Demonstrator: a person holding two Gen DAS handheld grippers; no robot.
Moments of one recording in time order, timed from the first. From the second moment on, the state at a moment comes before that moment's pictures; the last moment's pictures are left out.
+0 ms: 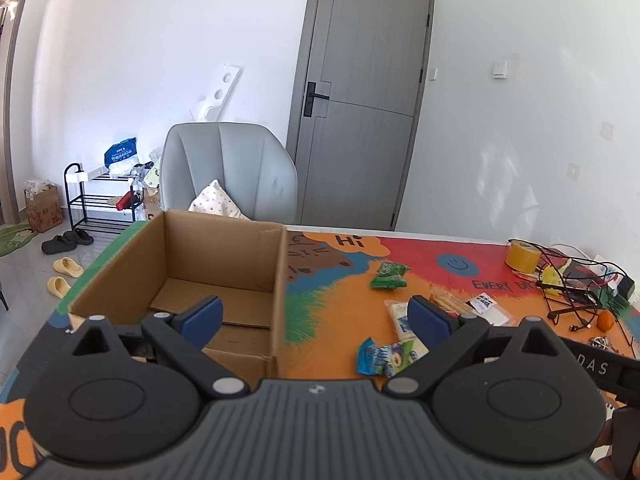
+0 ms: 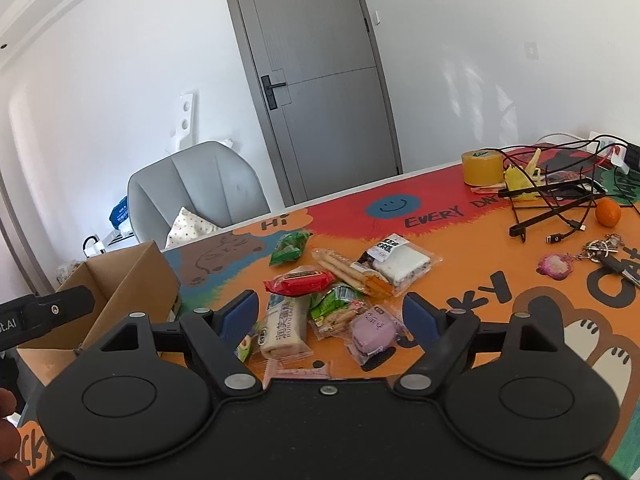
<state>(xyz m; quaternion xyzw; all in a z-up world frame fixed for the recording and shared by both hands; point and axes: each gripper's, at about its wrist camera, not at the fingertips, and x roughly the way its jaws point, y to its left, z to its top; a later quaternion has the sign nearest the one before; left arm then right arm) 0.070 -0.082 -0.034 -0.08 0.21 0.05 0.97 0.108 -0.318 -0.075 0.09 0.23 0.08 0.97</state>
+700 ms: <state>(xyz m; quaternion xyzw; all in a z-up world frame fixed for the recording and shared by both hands) 0.122 -0.130 -0.083 -0.05 0.26 0.00 0.96 0.147 -0.343 -0.118 0.11 0.27 0.05 0.96</state>
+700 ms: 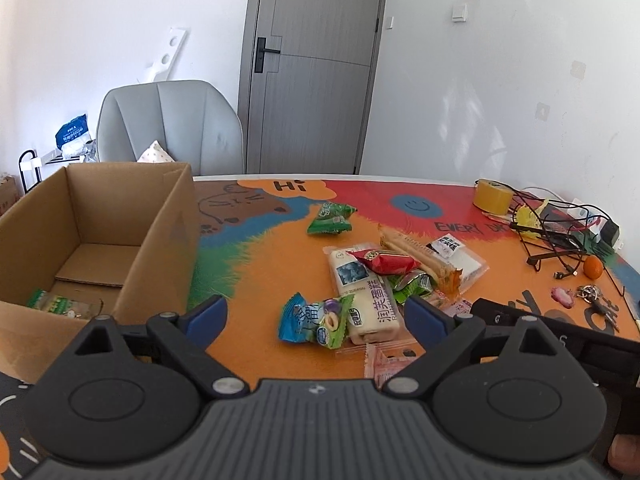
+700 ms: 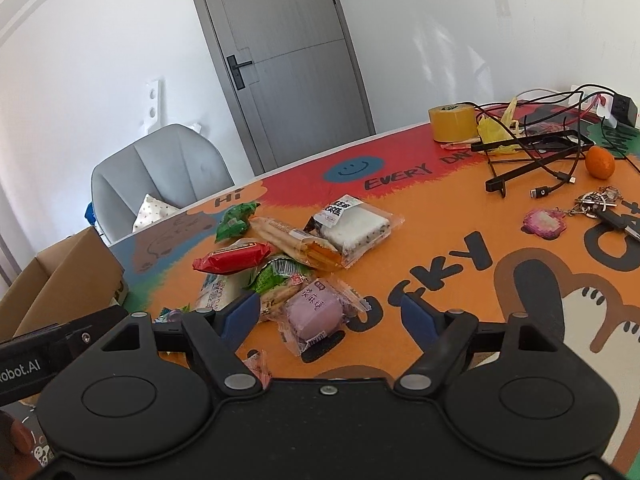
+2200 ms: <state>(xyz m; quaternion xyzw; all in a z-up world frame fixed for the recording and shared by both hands) 0.140 -0.137 -0.102 -0.05 0.30 0.03 0.95 0.156 -0.343 -0.128 0.13 0.27 0.04 0.95</state>
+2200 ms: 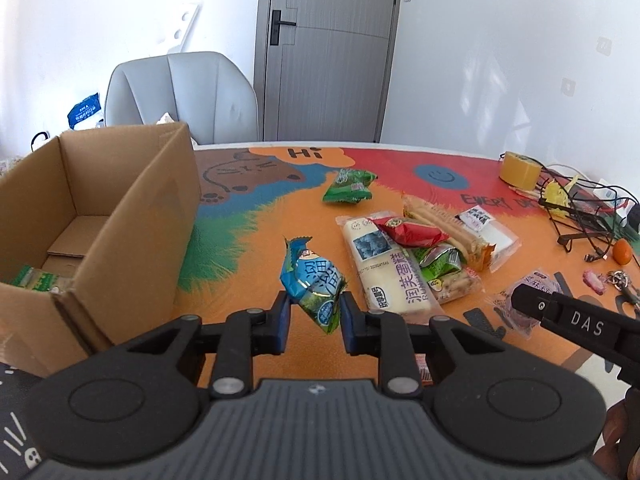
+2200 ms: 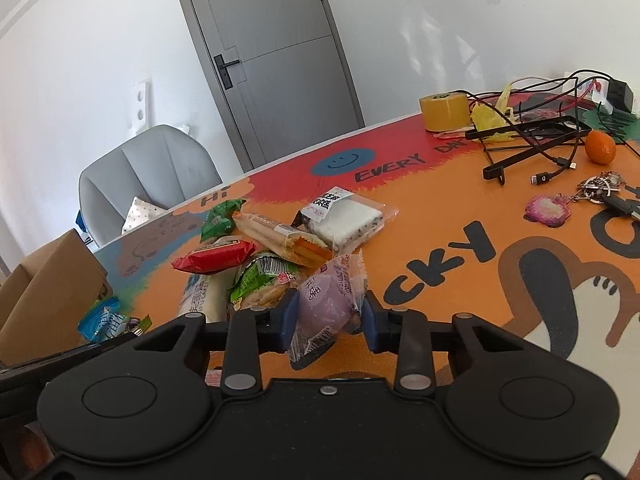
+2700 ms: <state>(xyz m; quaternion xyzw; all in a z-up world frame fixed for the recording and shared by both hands) 0.108 -0.114 -0.057 -0.06 0.24 0.03 0.97 0.133 -0.317 -0.090 0.13 0.22 0.07 0.97</state>
